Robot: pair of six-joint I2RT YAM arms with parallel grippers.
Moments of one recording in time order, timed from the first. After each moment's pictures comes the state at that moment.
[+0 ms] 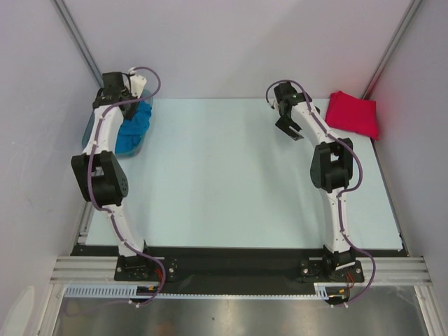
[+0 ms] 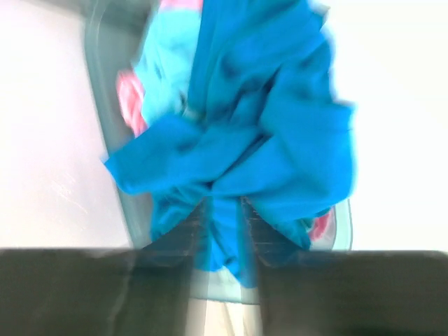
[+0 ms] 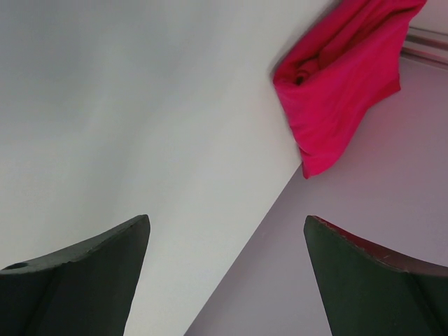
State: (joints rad) left arm 0.15 2.01 1.88 -0.62 -0.06 0.61; right arm 0.27 2.32 2.19 -1.00 0.60 -0.59
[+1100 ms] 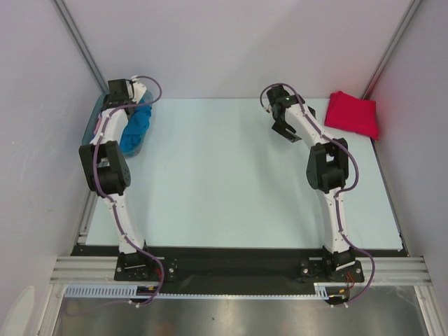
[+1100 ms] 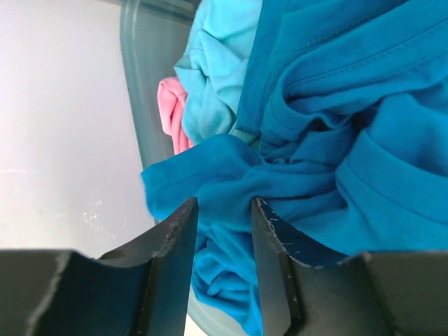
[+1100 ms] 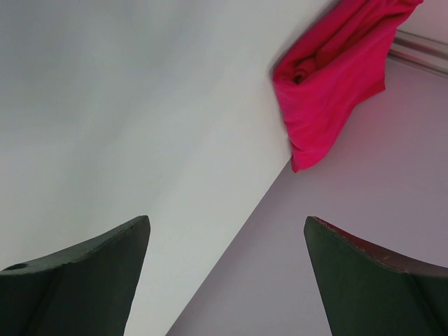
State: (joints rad) left arm 0.16 2.16 1.90 -0.40 -0.23 0.74; right arm 0.32 2.35 2.19 -1.02 0.67 -0.60
